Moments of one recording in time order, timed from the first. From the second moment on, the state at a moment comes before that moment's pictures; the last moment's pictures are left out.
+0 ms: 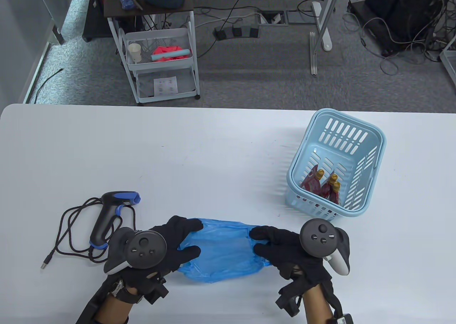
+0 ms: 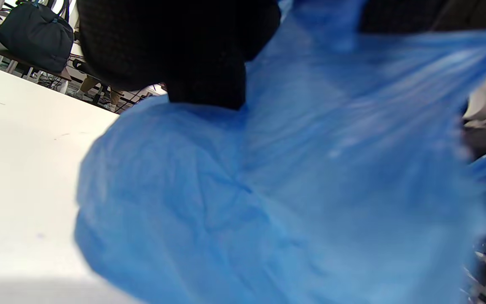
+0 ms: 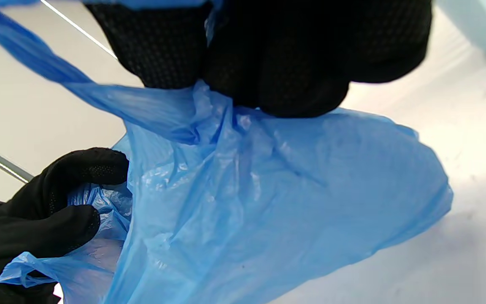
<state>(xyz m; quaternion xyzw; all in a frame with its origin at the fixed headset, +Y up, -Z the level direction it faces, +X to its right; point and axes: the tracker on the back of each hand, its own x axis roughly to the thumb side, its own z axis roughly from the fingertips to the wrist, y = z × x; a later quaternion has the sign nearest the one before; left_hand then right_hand) -0.180 -0.652 -0.168 0.00 -0.26 0.26 0.93 0.144 -0.674 -0.183 0.15 0.15 0.86 0.46</state>
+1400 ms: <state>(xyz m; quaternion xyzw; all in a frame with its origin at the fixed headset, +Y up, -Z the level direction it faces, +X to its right) -0.162 -0.773 -0.199 -0.18 -0.16 -0.03 0.97 0.115 -0.667 -0.175 0.16 -0.03 0.97 0.18</state>
